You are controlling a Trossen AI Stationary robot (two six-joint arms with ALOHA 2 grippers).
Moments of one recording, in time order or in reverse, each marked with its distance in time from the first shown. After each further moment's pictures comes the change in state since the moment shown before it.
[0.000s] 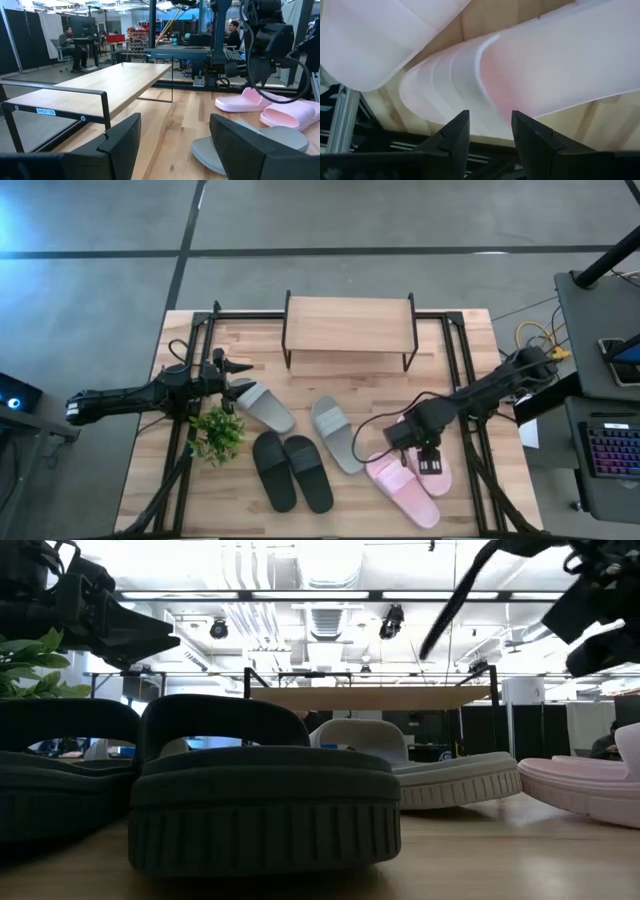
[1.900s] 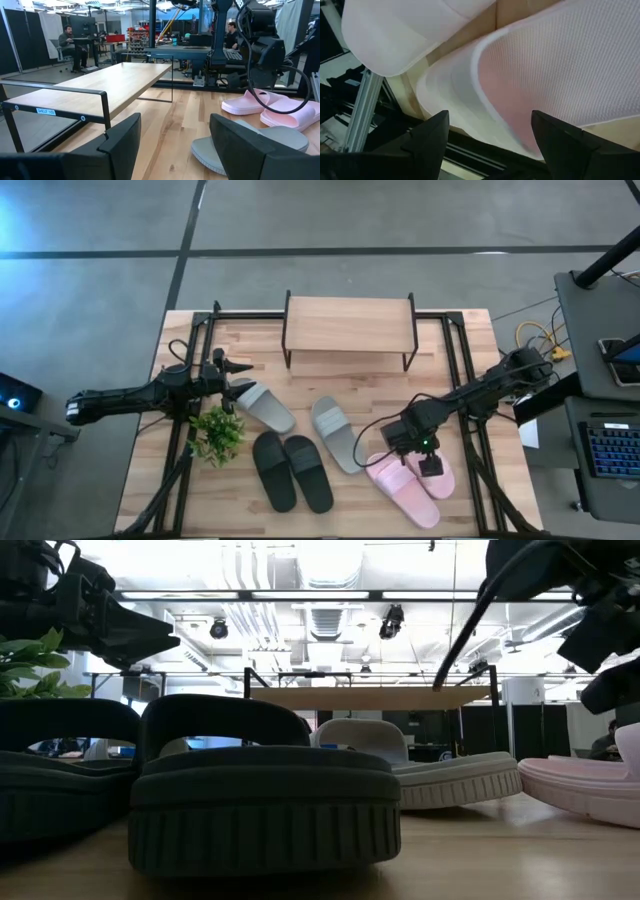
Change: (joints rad) left arm 0.000 0.000 0.000 0.000 0.000 0.000; right arm -0.038 0.046 -0.096 0.124 -0.193 -0.124
